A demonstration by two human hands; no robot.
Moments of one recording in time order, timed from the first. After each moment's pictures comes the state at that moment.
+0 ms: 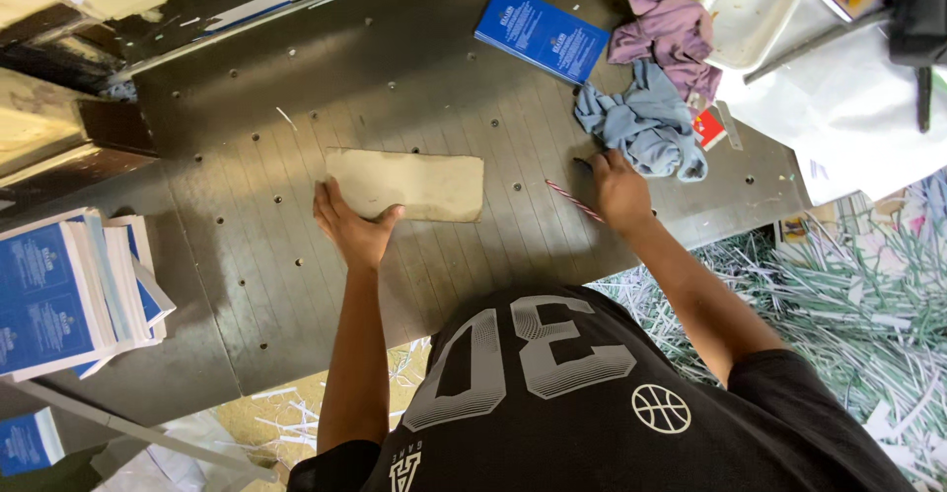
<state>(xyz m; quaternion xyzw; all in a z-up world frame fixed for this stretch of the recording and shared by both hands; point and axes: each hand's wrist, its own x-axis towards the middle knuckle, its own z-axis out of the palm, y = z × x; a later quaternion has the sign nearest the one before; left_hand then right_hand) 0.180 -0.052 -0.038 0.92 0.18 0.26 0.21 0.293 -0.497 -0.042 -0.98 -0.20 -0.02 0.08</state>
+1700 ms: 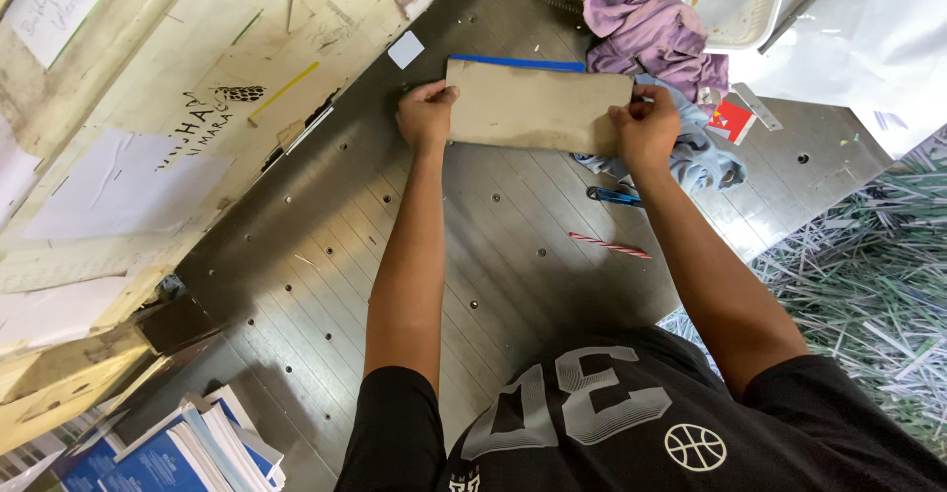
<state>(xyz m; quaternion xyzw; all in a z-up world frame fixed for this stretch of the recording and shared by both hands) 0.552 -0.185 -0.024 0.88 0.20 0.01 0.43 0.433 -0.478 -0.045 -0.81 0.32 -0.08 0.48</state>
